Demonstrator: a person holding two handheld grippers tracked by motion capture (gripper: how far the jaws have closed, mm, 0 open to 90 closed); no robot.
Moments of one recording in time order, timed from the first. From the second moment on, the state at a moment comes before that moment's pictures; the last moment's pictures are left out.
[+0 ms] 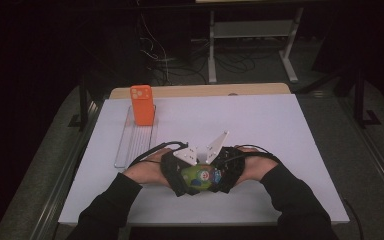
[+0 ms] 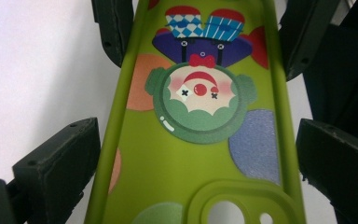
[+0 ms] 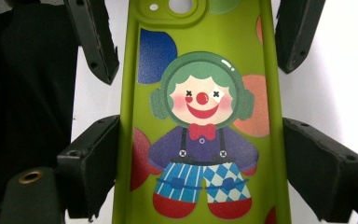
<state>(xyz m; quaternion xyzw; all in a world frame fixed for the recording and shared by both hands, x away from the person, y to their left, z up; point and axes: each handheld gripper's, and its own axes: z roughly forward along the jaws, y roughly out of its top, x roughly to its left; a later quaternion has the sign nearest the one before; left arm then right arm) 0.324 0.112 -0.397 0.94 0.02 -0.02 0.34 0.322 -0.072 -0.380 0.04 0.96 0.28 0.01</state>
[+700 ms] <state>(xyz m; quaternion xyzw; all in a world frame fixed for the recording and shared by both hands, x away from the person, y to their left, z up) 0.325 0.112 -0.399 0.94 0.02 -0.04 0.34 0.323 -0.073 -0.380 0.03 0.96 0.29 0.00</state>
